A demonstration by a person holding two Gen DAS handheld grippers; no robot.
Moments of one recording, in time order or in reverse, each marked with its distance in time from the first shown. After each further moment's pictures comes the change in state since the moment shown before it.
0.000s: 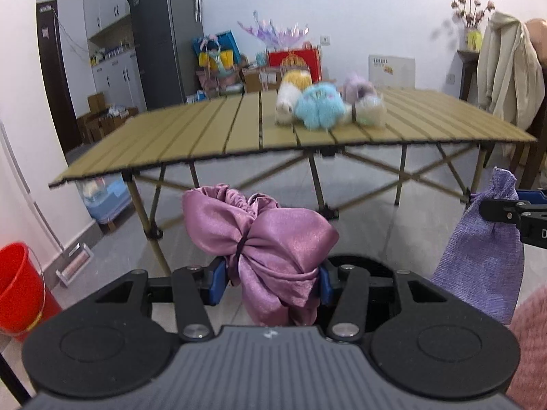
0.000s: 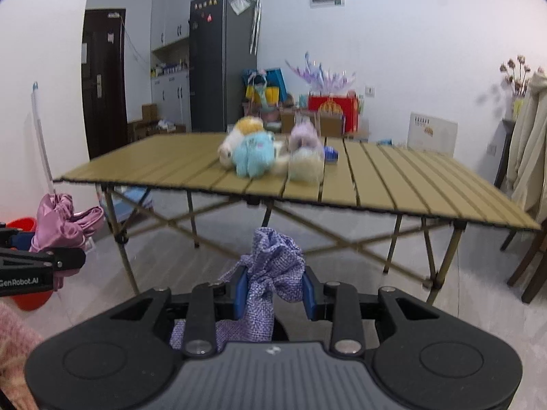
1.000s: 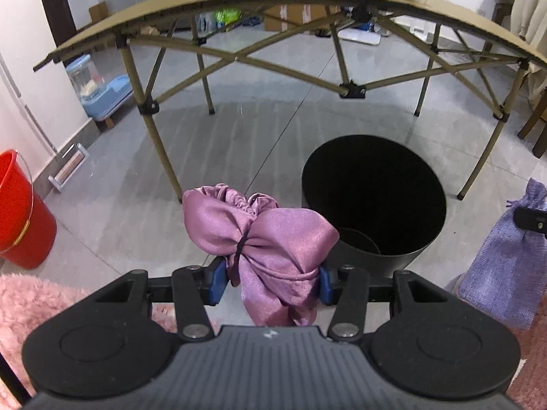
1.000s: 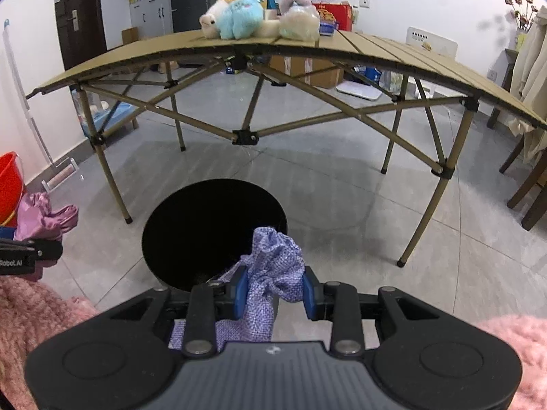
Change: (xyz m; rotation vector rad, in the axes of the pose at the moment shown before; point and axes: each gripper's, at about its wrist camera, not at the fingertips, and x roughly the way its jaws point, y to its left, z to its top) left arm 0.065 0.017 -0.084 -0.068 0.344 0.021; right arm 0.055 0.000 -0.092 0.037 0.314 -0.039
